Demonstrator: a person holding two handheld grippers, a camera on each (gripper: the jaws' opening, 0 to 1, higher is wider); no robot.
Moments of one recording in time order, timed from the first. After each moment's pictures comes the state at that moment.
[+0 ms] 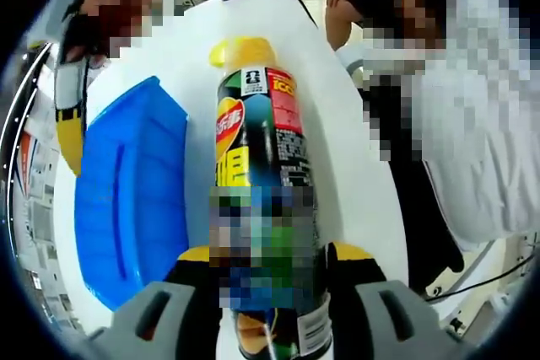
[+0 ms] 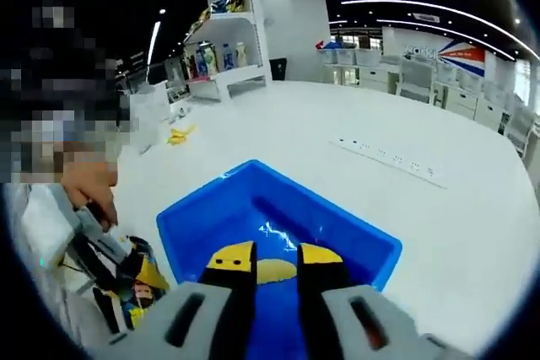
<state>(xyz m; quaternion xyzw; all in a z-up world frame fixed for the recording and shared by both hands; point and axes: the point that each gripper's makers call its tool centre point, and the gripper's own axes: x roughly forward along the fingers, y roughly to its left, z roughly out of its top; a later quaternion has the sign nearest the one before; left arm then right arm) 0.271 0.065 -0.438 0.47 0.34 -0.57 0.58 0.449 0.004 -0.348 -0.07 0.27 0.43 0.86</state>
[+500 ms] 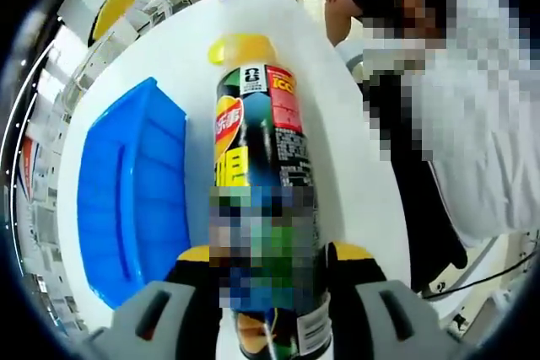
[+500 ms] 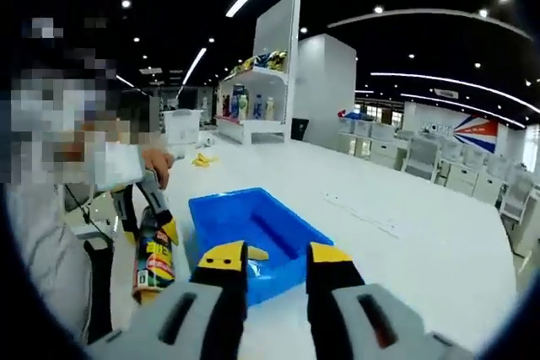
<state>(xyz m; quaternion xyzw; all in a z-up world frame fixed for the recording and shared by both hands) 0.271 0.066 -0.439 0.48 0.34 -0.56 0.58 0.404 -0.113 -0.284 -0.08 0.07 0.48 0.87</state>
